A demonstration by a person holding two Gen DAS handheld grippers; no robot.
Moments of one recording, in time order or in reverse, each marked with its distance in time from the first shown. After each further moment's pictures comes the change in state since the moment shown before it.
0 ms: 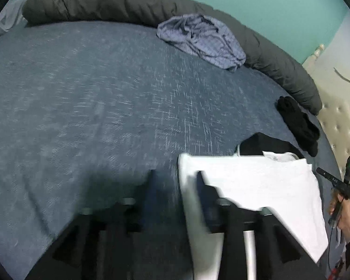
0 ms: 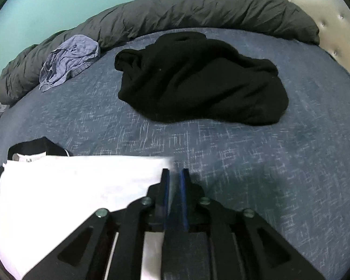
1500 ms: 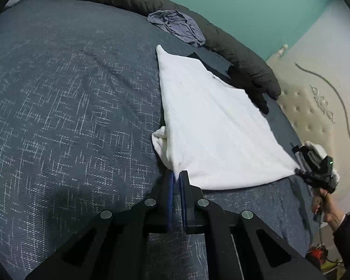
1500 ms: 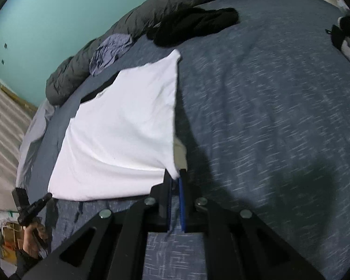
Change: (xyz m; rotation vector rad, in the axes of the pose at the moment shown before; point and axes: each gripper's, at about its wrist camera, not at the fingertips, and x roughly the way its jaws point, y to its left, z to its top) left arm -0.134 -0.006 -0.239 -0.033 -0.032 -0.176; right arm -0.172 -0.054 -0.226 0.210 0.075 0.298
